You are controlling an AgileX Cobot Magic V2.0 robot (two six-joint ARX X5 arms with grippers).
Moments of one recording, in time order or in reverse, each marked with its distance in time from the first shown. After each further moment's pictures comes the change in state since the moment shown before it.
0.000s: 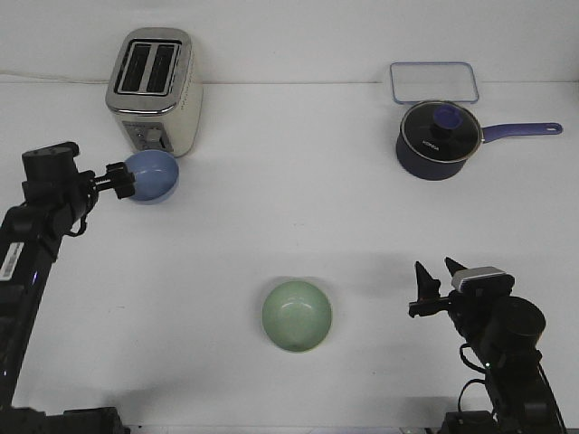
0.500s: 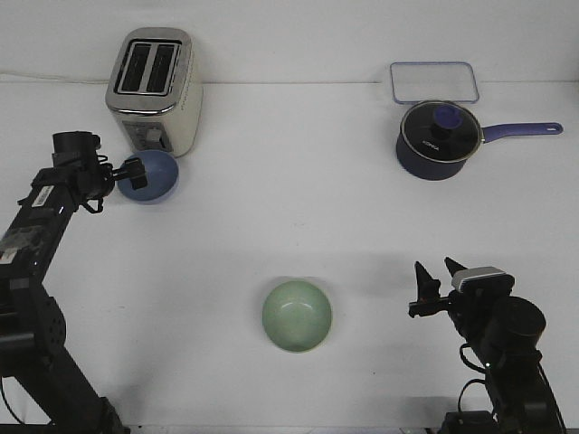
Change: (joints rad) left arm 0.060 0.443 0.164 0.048 0.103 0.021; right arm 0.000 0.000 0.000 0.000 -0.002 0.001
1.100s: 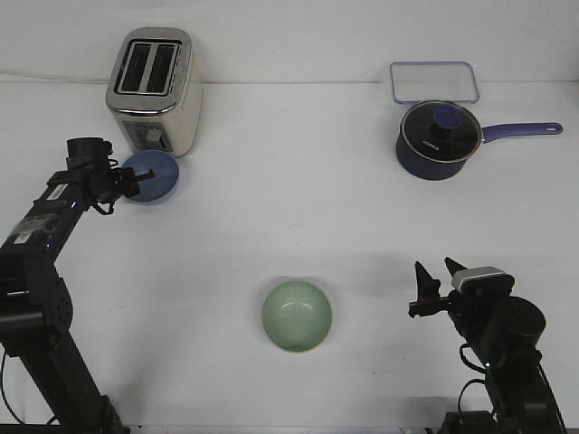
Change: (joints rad) left arm -0.003 0.106 0.004 0.084 0.051 -0.001; right arm 0.000 0.000 0.000 0.000 0.000 0.000
